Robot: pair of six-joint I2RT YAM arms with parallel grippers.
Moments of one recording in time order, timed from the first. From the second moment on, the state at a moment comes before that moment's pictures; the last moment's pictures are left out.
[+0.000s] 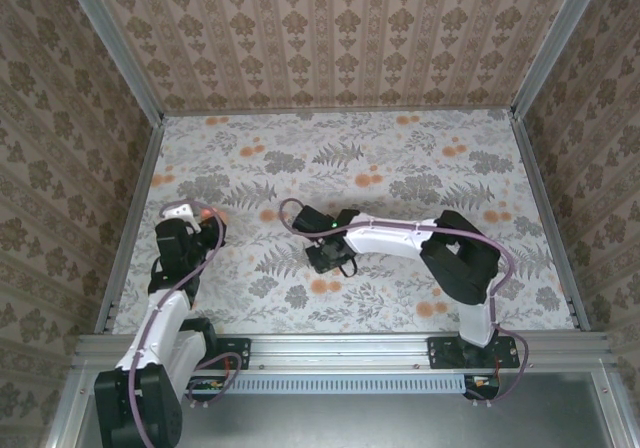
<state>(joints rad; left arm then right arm) 0.04 0.82 0.27 0.07 0.27 -0.44 0.94 1.90 1.26 -0.67 0.06 0.56</state>
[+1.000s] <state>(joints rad) -0.06 0.92 0.28 0.15 0.37 -0.42 0.86 1.73 1.34 -0.90 -0.04 0.52</state>
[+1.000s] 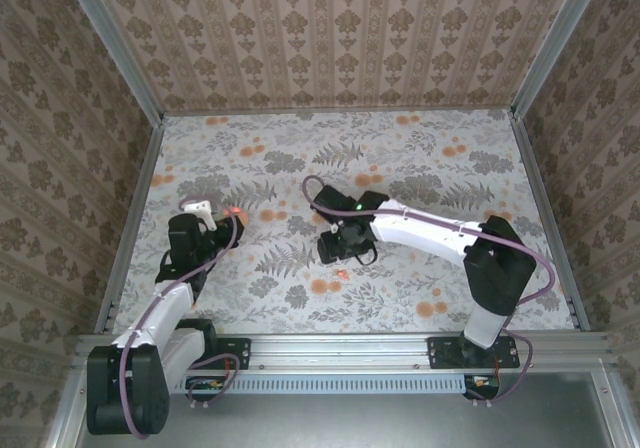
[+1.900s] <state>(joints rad) -0.07 0.87 0.28 0.10 0.38 -0.39 0.80 2.12 1.64 -1.24 -0.22 0.13</state>
